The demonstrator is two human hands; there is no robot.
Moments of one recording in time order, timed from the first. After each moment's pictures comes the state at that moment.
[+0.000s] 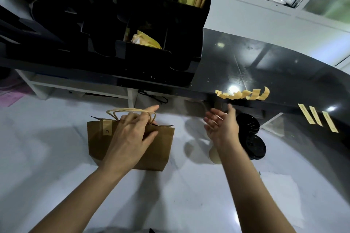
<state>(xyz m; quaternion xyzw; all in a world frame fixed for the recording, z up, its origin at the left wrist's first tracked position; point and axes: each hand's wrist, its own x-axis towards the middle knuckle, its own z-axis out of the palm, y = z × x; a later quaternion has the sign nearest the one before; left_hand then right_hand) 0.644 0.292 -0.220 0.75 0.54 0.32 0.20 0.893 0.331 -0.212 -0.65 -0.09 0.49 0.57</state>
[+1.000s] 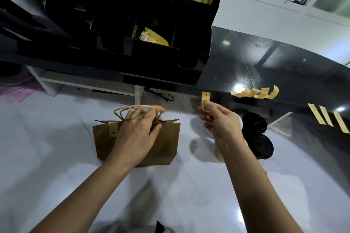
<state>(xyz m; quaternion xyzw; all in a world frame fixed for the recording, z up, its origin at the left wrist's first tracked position) 0.640 0.300 -0.222 0.74 0.58 0.27 0.19 0.859 0.313 -0.187 -0.66 -0.25 0.47 0.53</state>
